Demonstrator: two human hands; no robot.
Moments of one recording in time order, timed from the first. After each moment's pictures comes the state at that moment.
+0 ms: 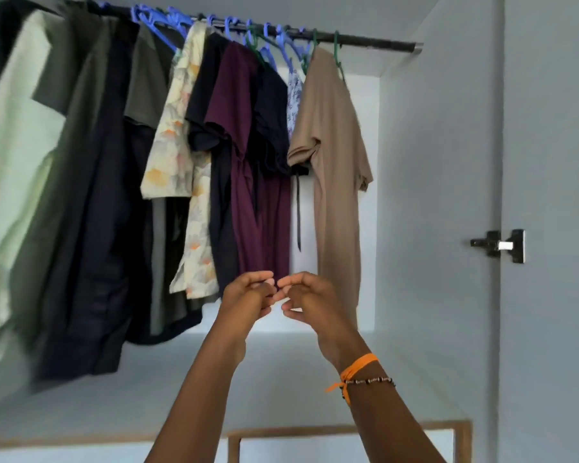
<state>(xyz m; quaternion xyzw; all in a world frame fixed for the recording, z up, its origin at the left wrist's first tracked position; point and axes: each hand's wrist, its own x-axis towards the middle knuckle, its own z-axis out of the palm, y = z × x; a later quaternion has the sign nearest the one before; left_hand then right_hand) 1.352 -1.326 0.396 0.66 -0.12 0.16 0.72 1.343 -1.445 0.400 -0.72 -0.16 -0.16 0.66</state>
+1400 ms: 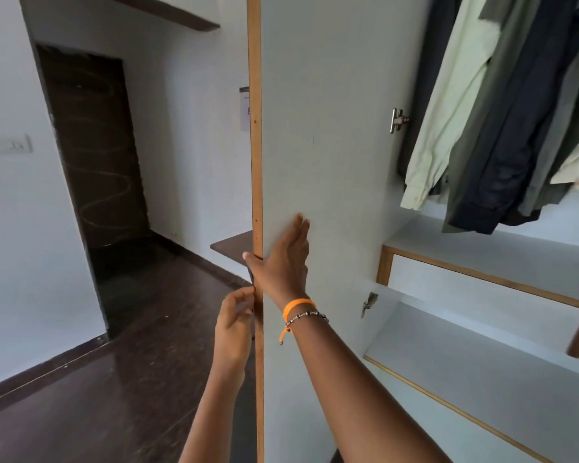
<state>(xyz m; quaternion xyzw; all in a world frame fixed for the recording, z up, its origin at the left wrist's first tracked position) 0.890 -0.840 0.178 0.63 0.24 0.45 0.58 0.958 -0.876 0.273 -0.80 -0.34 -0.07 0.49</state>
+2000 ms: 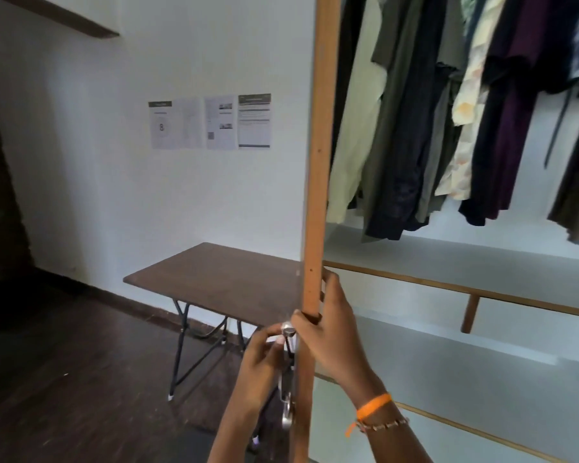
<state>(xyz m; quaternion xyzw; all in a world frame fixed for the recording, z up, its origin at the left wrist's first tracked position) 0.957 -0.899 0.166 0.66 0.04 0.28 0.69 0.985 -1.016 0.249 -0.76 -0.33 -0.15 0.54</state>
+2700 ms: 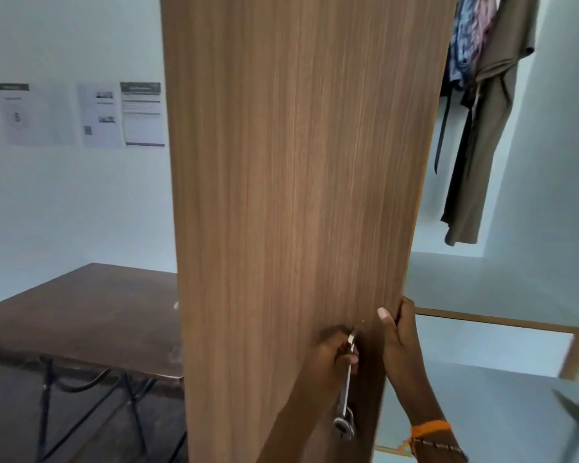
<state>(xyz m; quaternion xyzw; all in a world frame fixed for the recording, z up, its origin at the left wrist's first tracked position) 1.181 -1.131 0.185 0.82 -0.18 0.13 0.53 1.189 -1.255 0.223 -0.71 -0.12 -0.21 0.66</state>
